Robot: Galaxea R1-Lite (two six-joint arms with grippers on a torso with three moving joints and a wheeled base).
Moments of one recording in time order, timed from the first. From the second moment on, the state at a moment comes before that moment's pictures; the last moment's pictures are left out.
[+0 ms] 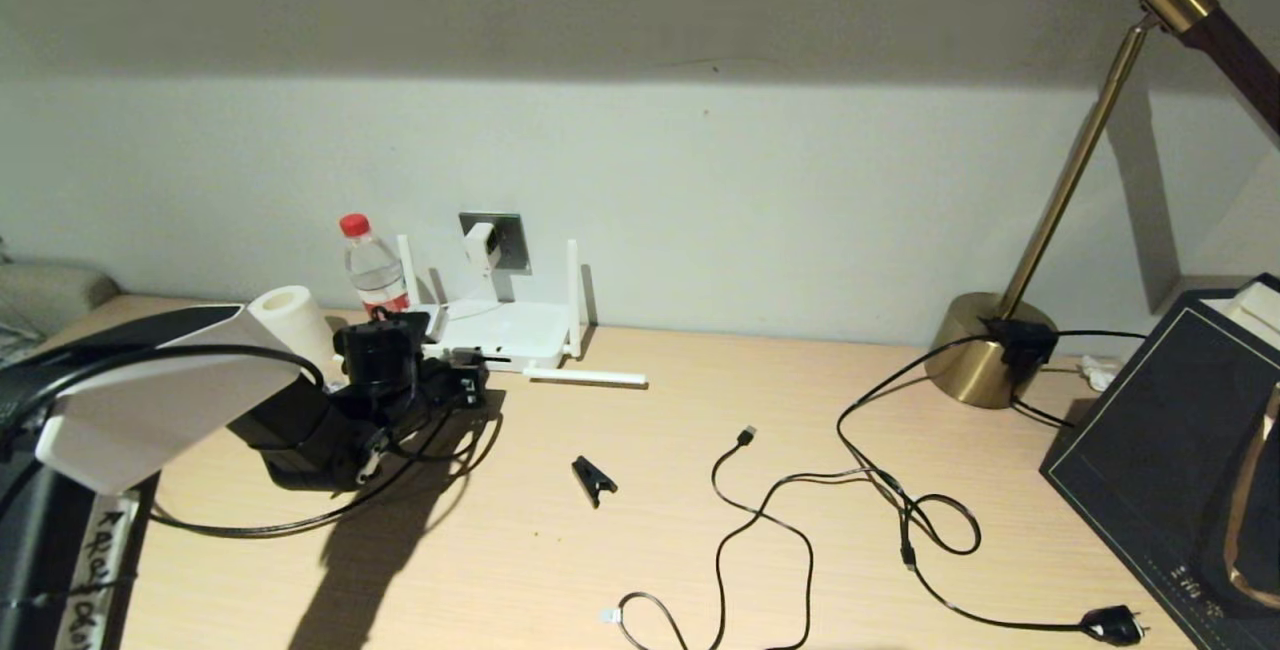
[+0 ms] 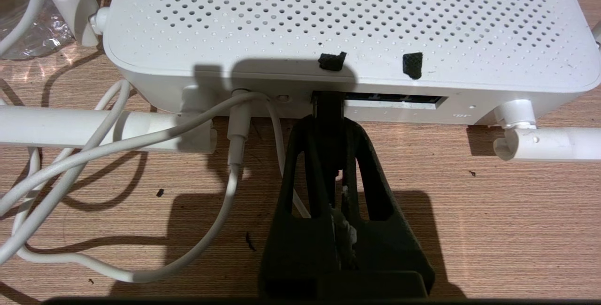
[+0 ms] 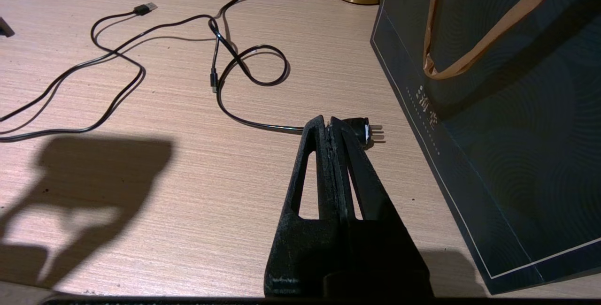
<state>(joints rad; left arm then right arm) -0.09 2.38 -1.14 -0.96 -0.08 0.00 0.00 0.00 -0.07 0.18 0.01 -0.02</state>
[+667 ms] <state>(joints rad) -0.09 2.39 -1.14 -0.95 -0.07 0.00 0.00 0.00 -0.07 0.18 0.01 -0.02</state>
